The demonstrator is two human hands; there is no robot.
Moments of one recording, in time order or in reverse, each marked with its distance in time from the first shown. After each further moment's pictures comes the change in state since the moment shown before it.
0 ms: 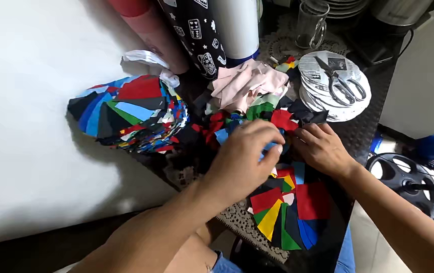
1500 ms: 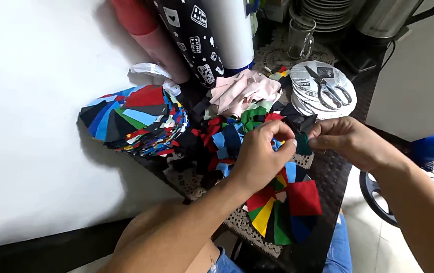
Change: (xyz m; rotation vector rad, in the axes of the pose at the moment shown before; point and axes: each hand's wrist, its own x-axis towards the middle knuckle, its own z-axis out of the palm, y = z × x) left_hand 0.019 0.031 0.029 -0.432 0.095 -0.196; right_hand 0.024 0.007 -0.105 1.351 -0.193 0.883
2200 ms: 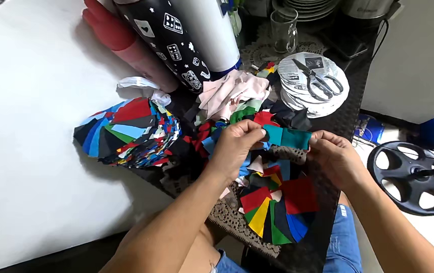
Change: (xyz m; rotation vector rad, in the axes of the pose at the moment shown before) left_hand 0.015 -0.009 -0.008 -0.388 0.055 -0.425; right_hand -0.024 0.064 0.030 0.490 0.436 0.008
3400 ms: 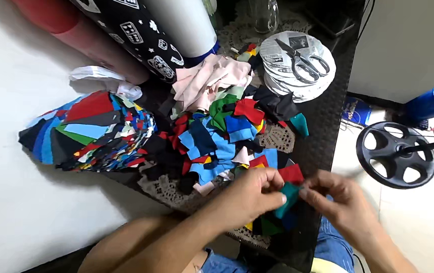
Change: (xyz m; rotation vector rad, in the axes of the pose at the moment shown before) left_hand -0.055 -0.025 0.016 0.312 -0.674 -0.217; right_hand -0.101 0.020 -0.001 -0.491 0.006 -0.135
